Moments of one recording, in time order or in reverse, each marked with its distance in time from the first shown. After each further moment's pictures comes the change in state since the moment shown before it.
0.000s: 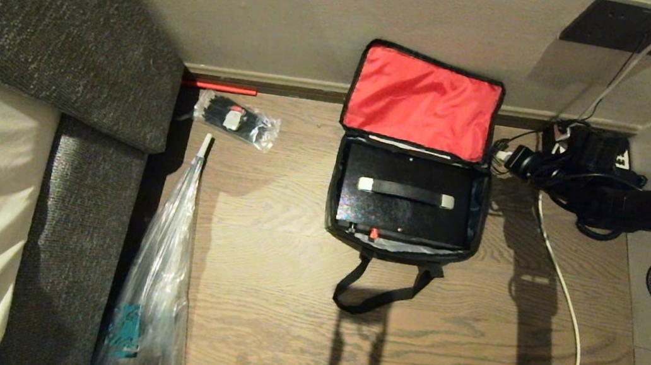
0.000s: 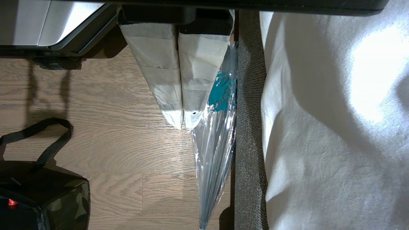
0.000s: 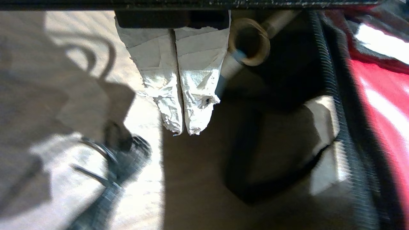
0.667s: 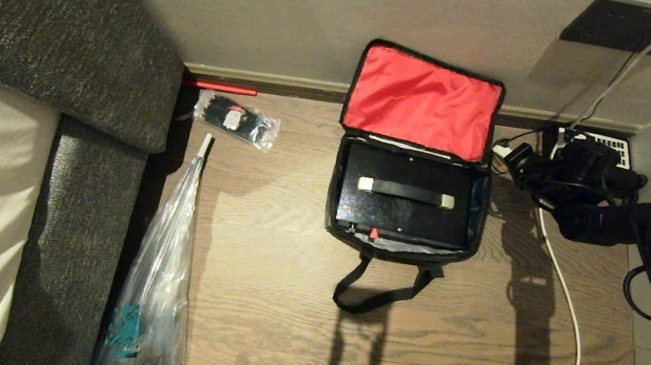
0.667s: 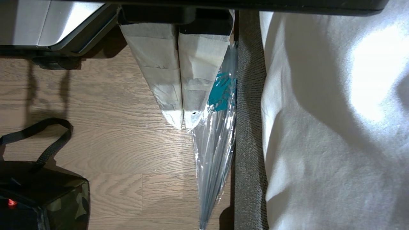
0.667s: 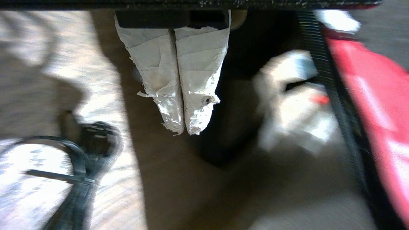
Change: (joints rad) left arm 0.000 0.000 0.000 0.000 -0.001 0.000; right arm 0.000 0.106 -0.032 -0.269 0.048 0.375
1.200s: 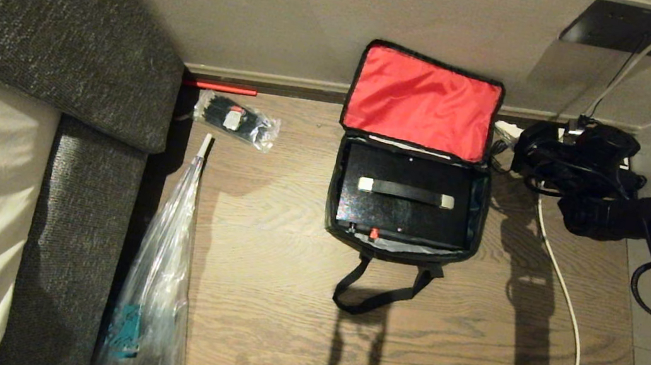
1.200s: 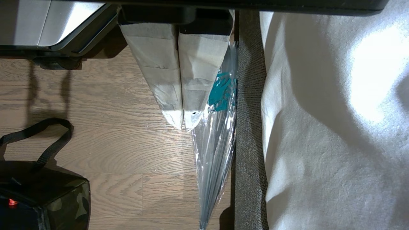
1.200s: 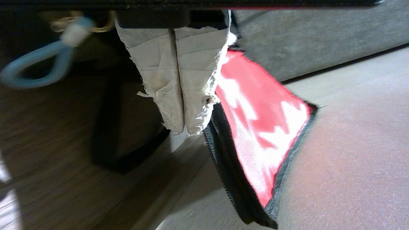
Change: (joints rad) left arm 0.000 0.000 0.000 0.000 0.000 0.000; right arm 0.004 -0.043 0.016 -0.162 0.142 0.380
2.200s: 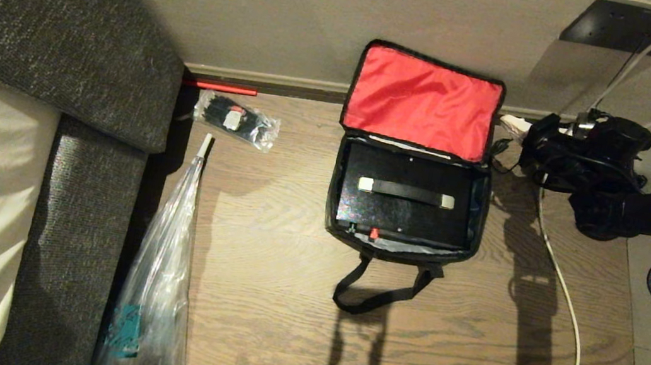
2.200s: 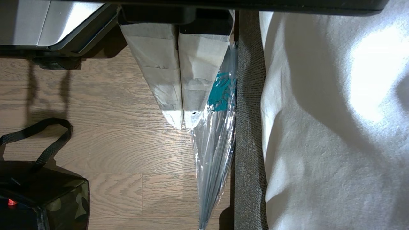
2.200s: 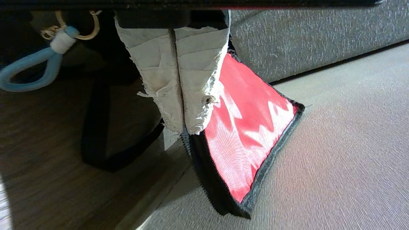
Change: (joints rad) left arm 0.000 0.000 0.000 0.000 0.001 0.000; right arm -0.011 -0.070 0.071 -0.004 0.004 0.008
